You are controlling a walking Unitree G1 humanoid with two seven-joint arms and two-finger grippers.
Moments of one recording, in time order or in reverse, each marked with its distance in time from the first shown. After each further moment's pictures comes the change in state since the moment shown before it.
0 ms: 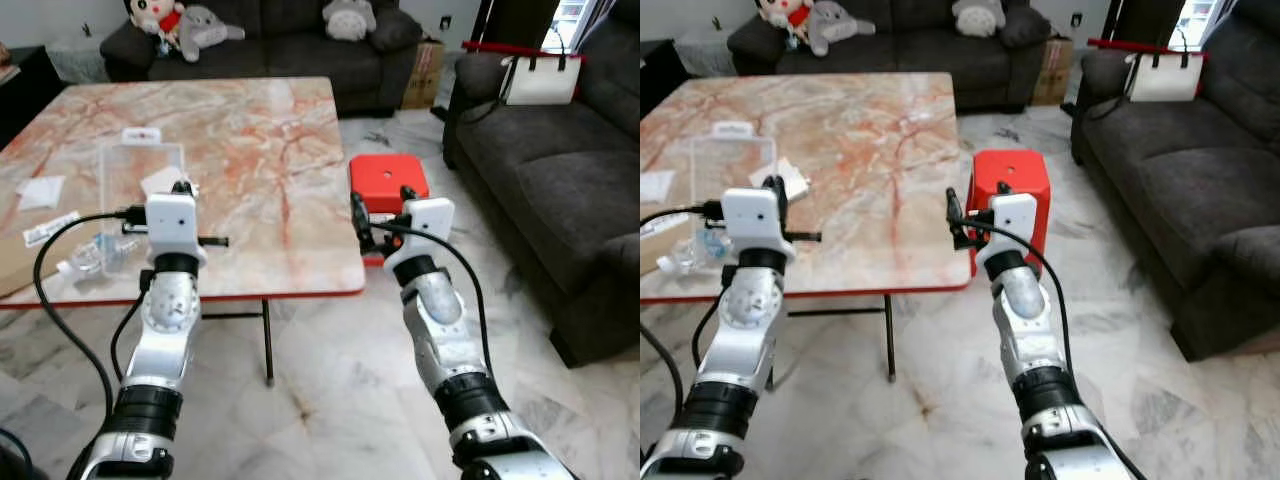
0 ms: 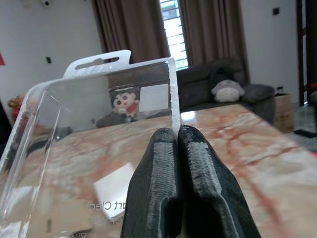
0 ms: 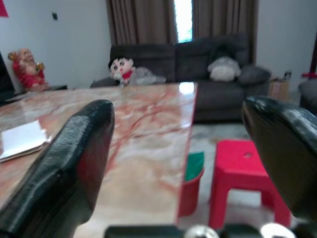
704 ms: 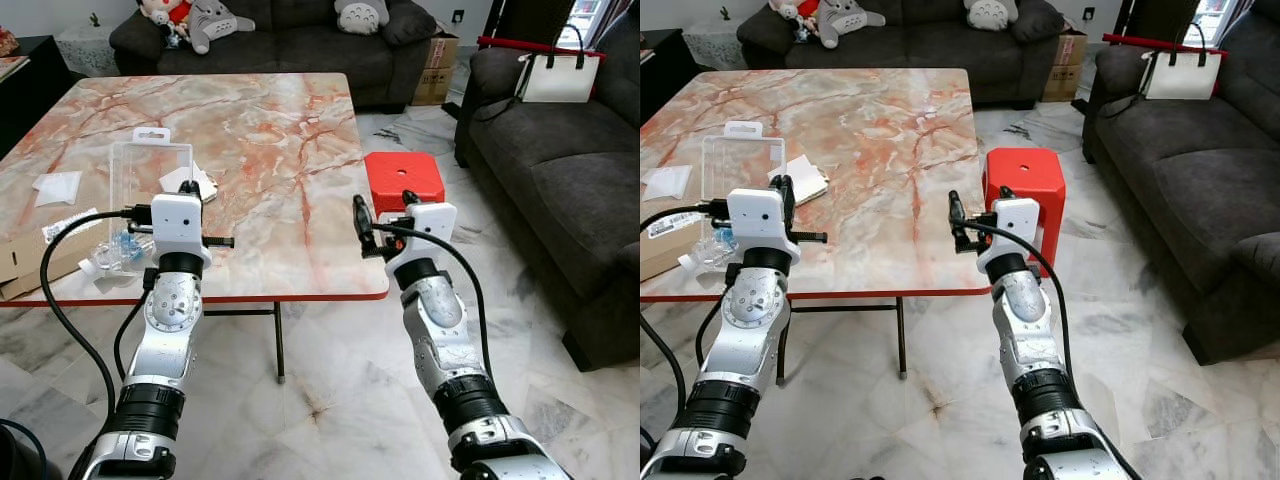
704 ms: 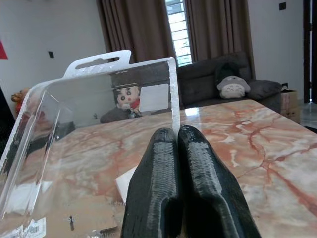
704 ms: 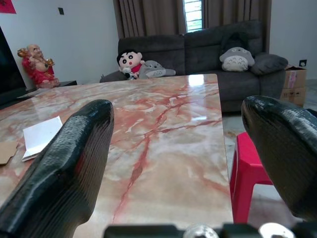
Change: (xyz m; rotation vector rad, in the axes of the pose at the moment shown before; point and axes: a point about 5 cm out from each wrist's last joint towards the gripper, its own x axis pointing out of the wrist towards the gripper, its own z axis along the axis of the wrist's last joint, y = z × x) left arm 0.002 0.004 0.001 0.005 -0.007 -0.008; right arm -0.002 0.007 -0.004 0.034 0.006 0.003
